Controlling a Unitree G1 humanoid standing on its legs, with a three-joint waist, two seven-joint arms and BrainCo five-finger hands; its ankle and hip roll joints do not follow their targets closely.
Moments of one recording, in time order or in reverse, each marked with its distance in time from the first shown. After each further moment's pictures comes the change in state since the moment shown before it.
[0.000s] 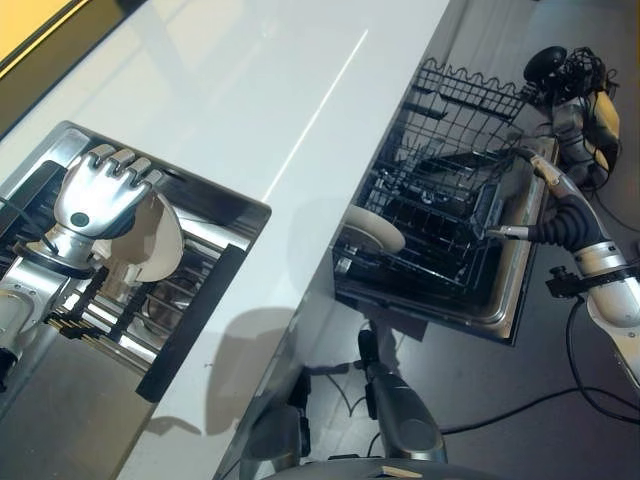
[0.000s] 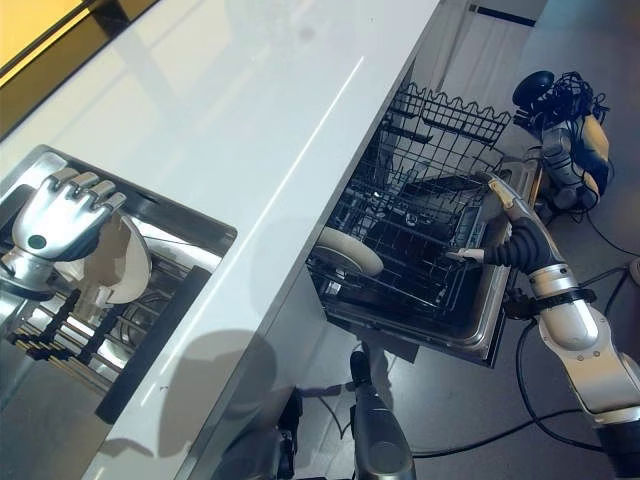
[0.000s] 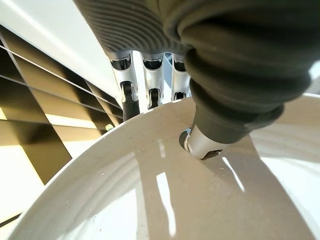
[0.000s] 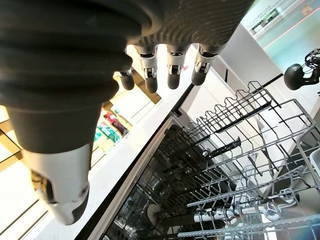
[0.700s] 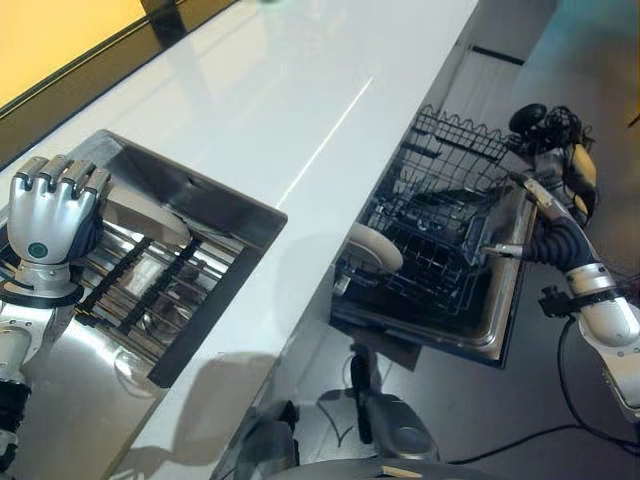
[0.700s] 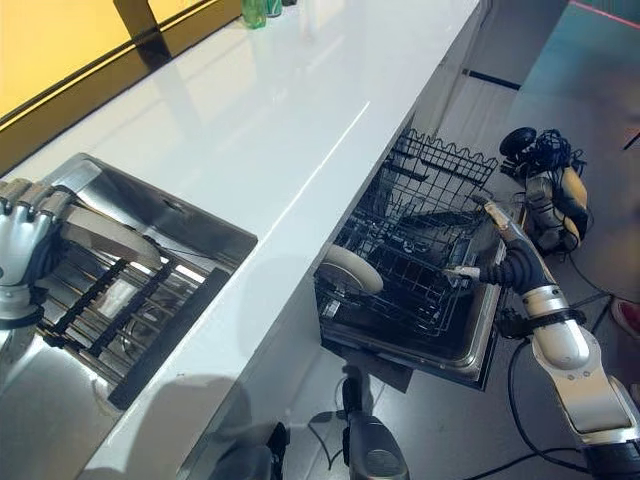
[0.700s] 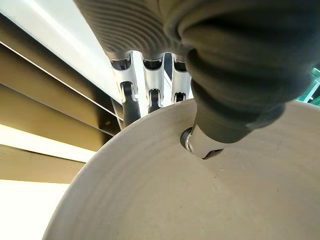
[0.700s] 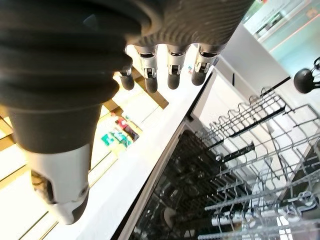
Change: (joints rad) left arm 0.170 -0.148 0.256 -0.050 -0.061 -0.006 0.176; right arm 0.095 0.101 -0.045 -0.023 -0.009 0.020 0.057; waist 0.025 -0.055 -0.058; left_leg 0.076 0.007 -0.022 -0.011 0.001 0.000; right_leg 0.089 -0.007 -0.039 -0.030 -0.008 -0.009
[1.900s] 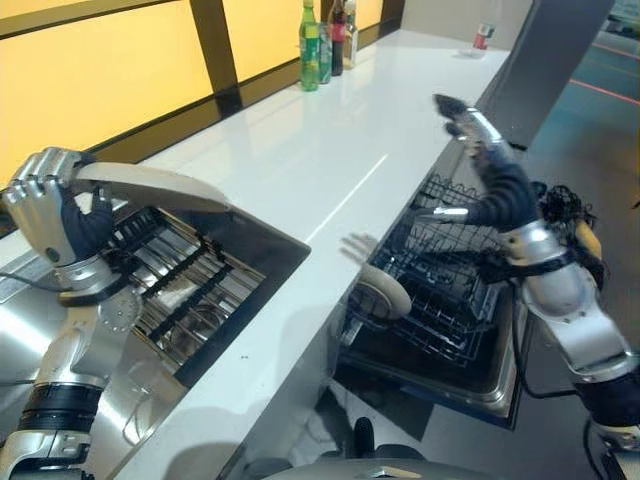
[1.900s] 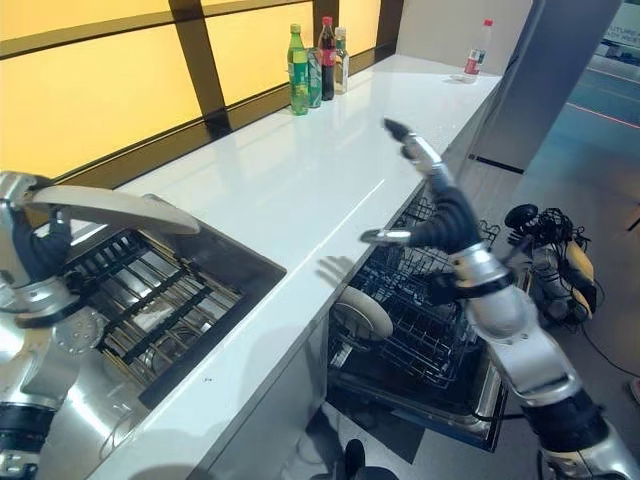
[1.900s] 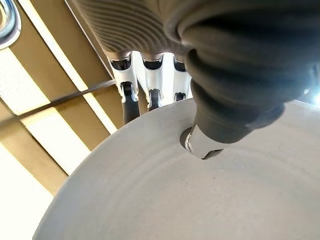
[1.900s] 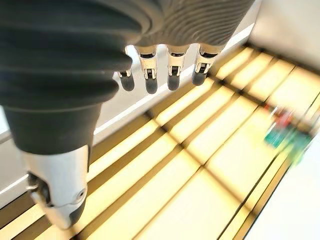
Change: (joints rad) left arm -0.088 -0.298 -0.020 -0.205 -0.395 -0.008 -0.059; right arm -0.376 0.125 0.324 -0.247 0.136 -0.008 -0.024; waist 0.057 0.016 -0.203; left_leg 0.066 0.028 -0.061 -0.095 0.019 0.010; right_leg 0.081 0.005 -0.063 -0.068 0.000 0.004
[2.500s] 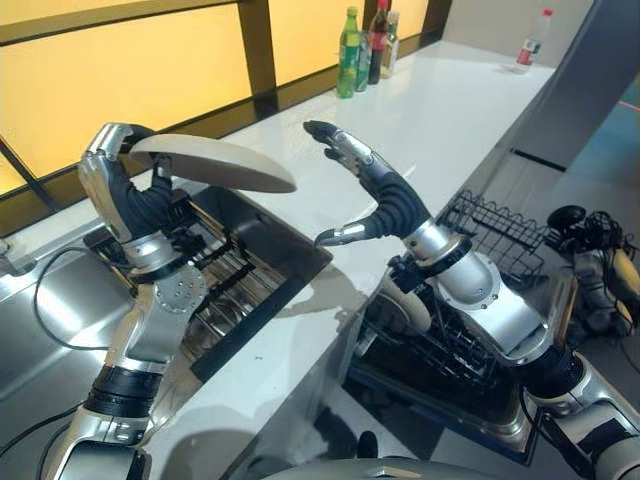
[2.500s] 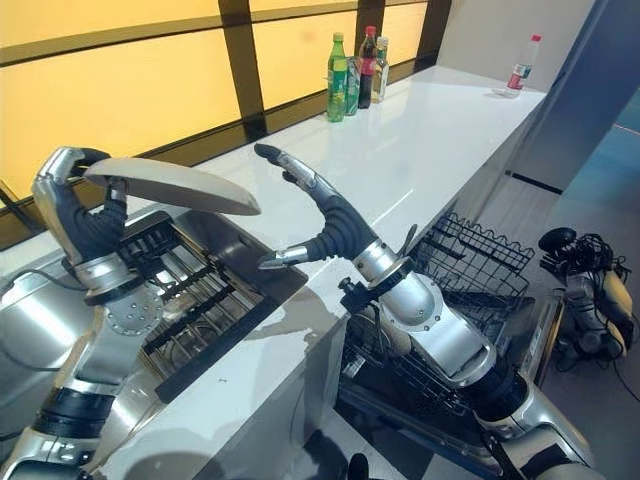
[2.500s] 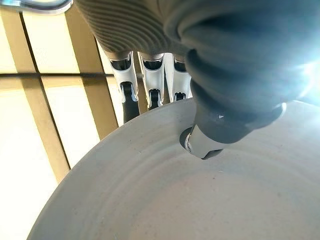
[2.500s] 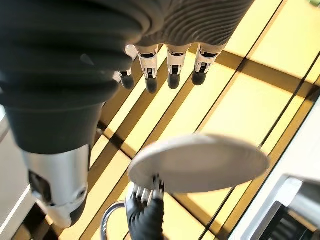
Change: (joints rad) left arm -0.082 -0.167 -0.145 -0.282 -0.218 0.089 -0.144; right arm -0.218 0.158 0.285 -0.010 0.043 0.184 0.001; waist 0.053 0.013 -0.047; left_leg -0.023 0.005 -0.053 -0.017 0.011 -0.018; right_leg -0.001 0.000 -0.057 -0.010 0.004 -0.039
